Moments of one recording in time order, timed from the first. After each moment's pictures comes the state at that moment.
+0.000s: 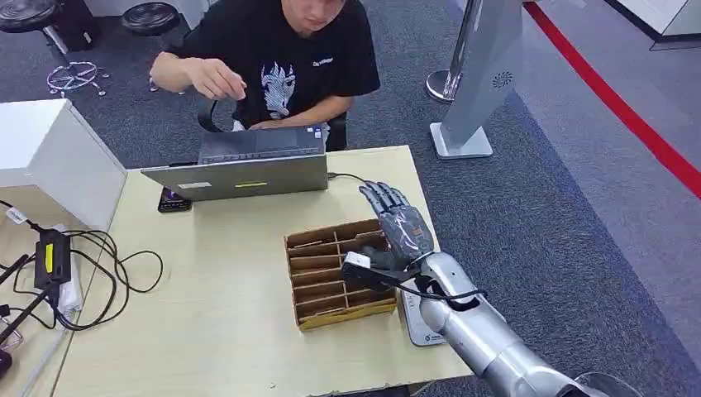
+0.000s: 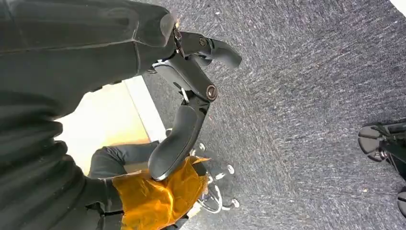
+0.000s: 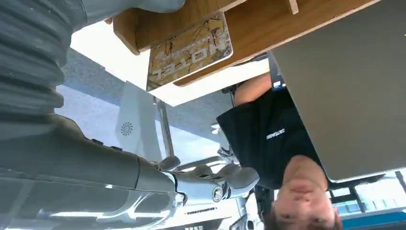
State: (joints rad) left arm -0.07 0.01 1.12 -0.22 -1.47 -0.30 0.02; right arm -0.45 -0.10 0.66 -0.89 0.85 -0.47 -0.30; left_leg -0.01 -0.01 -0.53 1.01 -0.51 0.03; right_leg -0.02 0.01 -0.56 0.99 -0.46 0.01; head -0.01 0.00
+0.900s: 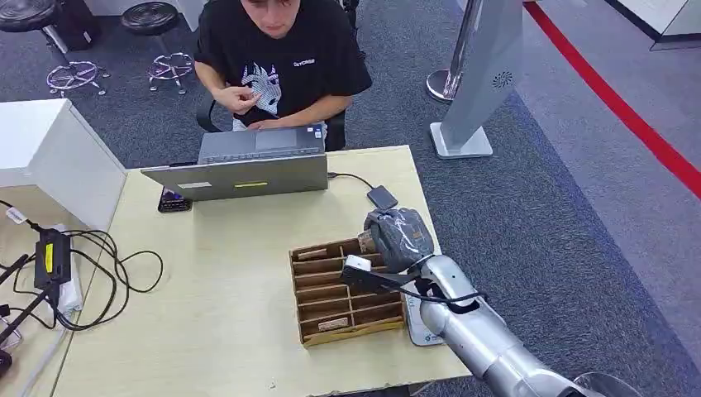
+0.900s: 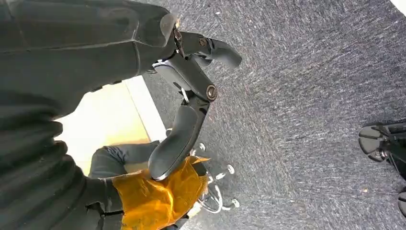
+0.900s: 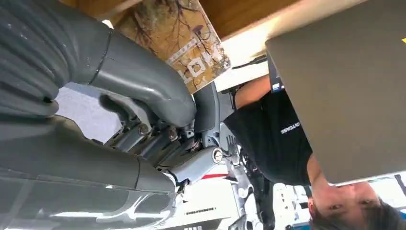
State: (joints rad) left arm -0.07 0.01 1.12 -0.22 -1.47 -0.30 0.02; right arm -0.44 -0.10 0.66 -0.89 0.85 -0.47 -0.31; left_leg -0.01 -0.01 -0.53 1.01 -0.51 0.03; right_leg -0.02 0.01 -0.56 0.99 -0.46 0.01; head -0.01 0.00
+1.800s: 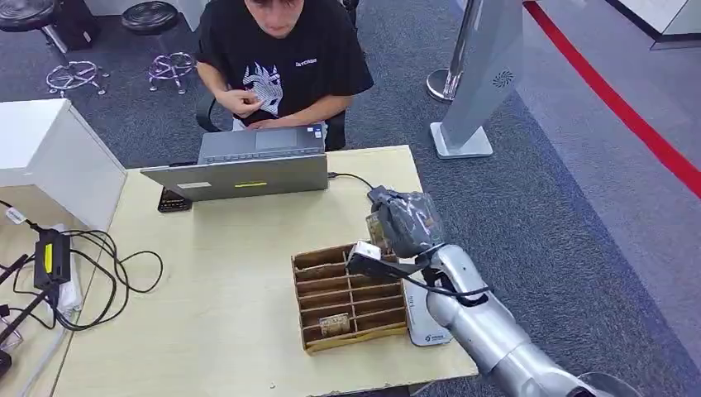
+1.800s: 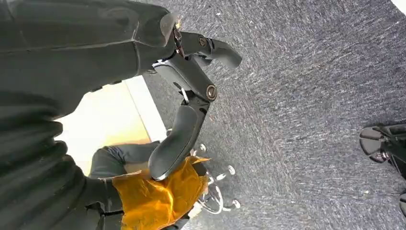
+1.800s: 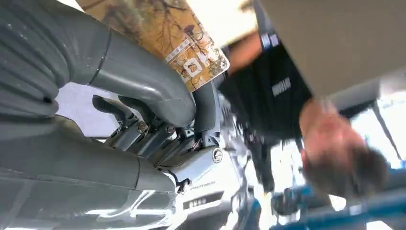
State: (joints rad) left arm -0.07 0.01 1.12 -0.22 -1.48 -0.30 0.02; right arm -0.44 -0.13 0.61 -1.03 0.82 -0.53 -0.31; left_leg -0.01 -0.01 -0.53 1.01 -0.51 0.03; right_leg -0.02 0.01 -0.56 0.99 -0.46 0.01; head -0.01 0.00
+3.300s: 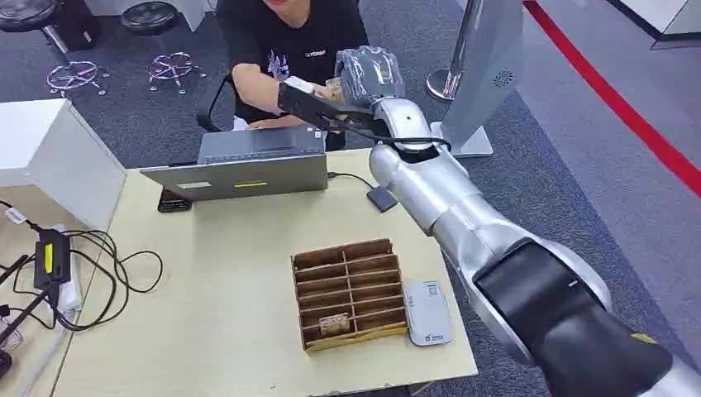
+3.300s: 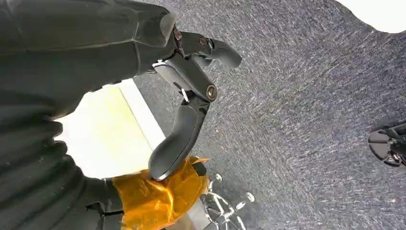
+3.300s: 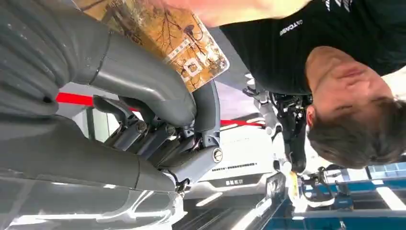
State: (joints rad) left arm -0.14 0.01 0.96 -0.21 -1.54 -0.35 0.05; right arm -1.15 0.17 0.66 -0.43 0.91 -0.34 0.02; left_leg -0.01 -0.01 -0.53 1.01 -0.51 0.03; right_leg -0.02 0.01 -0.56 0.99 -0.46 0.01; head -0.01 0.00
